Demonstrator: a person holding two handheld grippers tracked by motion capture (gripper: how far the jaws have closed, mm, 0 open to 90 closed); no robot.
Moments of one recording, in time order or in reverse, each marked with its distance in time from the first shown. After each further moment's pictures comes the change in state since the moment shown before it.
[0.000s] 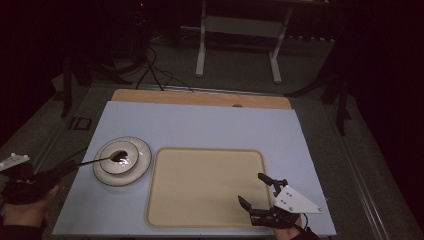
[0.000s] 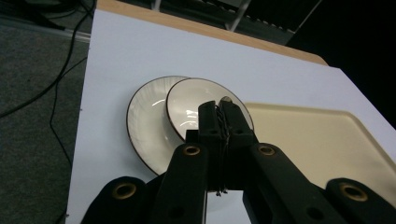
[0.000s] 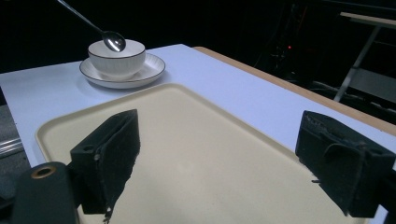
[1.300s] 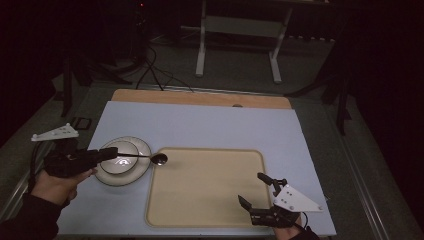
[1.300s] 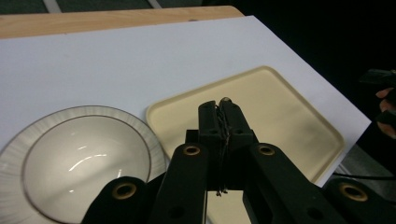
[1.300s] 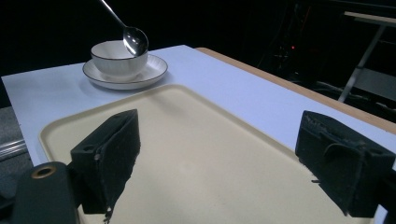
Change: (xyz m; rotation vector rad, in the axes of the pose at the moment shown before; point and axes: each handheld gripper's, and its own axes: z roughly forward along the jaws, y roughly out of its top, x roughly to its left) left arm -0.074 0.053 0.042 0.191 -0.299 0.246; right arm -0.002 0.000 0.001 -0.004 0.014 0.007
